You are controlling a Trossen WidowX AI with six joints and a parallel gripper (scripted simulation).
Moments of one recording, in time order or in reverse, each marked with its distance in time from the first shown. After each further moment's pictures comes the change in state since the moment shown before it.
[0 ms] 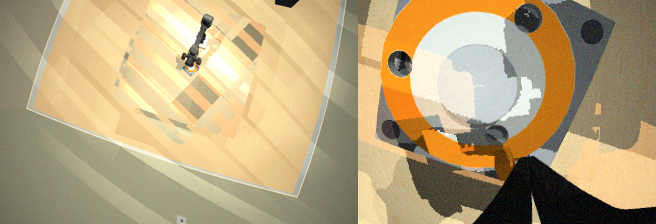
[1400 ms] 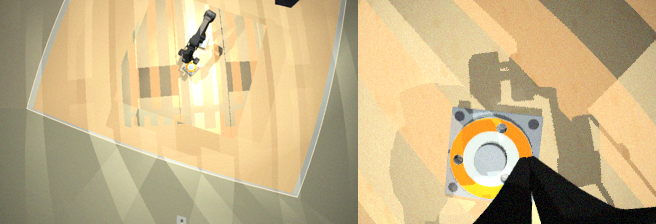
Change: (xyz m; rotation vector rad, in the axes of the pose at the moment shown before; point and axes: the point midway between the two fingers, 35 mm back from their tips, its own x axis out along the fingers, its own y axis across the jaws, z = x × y) arm -0.109 -0.025 0.048 0.243 -0.321 -0.002
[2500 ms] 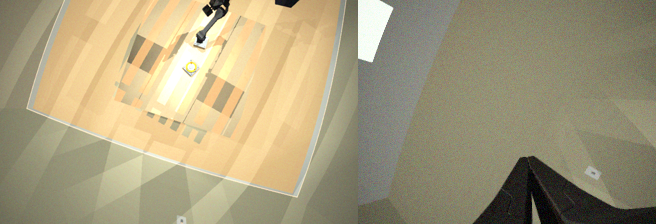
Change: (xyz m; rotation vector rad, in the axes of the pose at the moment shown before) arm -0.506 0.044 -0.032 0.705 -1.537 1.039
